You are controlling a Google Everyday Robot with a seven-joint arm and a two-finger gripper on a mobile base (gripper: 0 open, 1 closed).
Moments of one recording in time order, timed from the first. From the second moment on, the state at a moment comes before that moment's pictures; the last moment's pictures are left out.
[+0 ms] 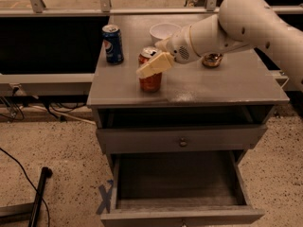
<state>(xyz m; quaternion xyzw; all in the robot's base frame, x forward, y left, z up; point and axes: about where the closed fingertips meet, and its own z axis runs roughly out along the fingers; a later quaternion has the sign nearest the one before) 0.645 -0.001 0.901 -0.50 0.72 0.25 0.41</state>
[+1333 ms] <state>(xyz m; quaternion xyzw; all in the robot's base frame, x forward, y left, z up) 0.582 -0.053 0.933 -0.51 0.68 0.28 0.45</state>
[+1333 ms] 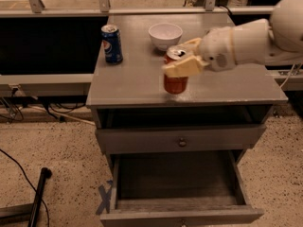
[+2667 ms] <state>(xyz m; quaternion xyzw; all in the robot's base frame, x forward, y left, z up) 0.502 -0.124 0.897 -0.54 0.70 0.23 0.40</state>
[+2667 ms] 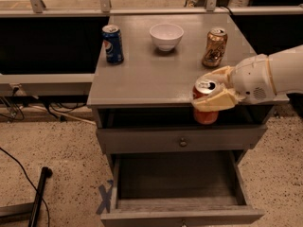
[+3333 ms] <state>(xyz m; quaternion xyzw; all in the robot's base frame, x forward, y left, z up) 0.490 -0.194 0.832 -0.51 0.69 0.25 0.46</state>
